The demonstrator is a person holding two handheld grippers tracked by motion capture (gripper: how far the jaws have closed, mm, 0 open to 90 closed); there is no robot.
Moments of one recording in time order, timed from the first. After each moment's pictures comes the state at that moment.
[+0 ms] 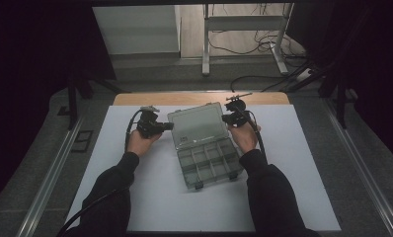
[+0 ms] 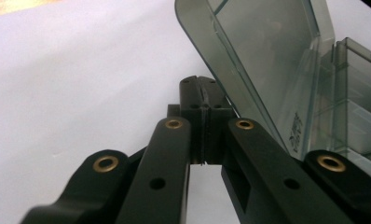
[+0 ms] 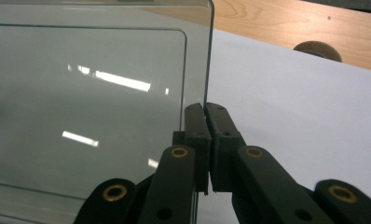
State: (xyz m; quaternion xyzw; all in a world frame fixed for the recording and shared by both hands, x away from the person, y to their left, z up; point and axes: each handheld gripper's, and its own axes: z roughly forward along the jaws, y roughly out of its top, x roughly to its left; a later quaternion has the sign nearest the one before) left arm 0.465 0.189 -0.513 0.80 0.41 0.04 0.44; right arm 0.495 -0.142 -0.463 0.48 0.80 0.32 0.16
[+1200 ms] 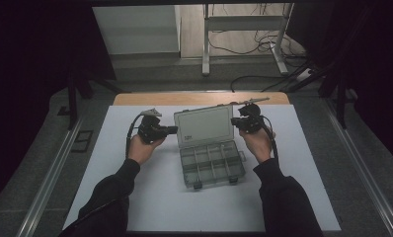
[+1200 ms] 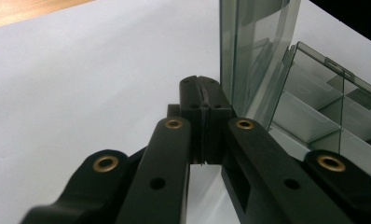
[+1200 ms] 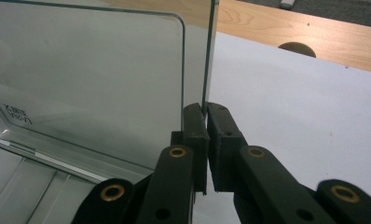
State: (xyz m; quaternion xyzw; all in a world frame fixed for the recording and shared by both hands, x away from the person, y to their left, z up) left arm 0.430 0.172 -0.491 0.80 0.38 0.04 0.46; right arm 0.456 -0.178 -0.440 0.46 0.80 0.36 0.16
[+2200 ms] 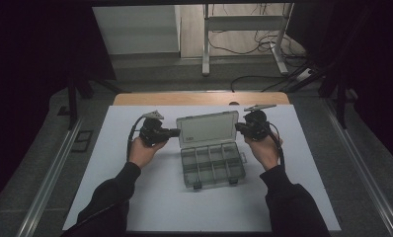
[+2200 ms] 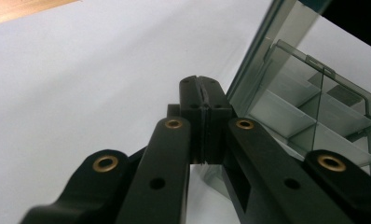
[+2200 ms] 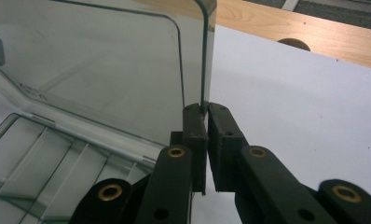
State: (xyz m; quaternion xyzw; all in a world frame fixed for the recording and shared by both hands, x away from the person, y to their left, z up) left arm 0.416 0.164 -0.485 0.81 0.37 0.04 0.46; right arm 0.426 -0.192 -0.435 0.45 0.80 0.36 0.17
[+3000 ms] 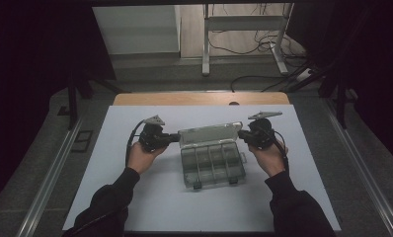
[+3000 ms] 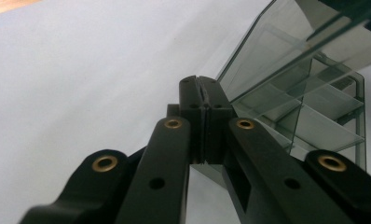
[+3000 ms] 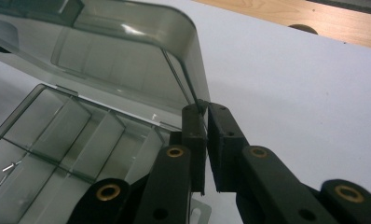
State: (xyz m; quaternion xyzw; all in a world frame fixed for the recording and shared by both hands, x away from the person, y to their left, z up) left arm 0.395 0.159 -0.482 0.82 0.36 0.05 0.45; right arm 0.399 -0.203 -0.435 0.44 0.81 0.36 0.16
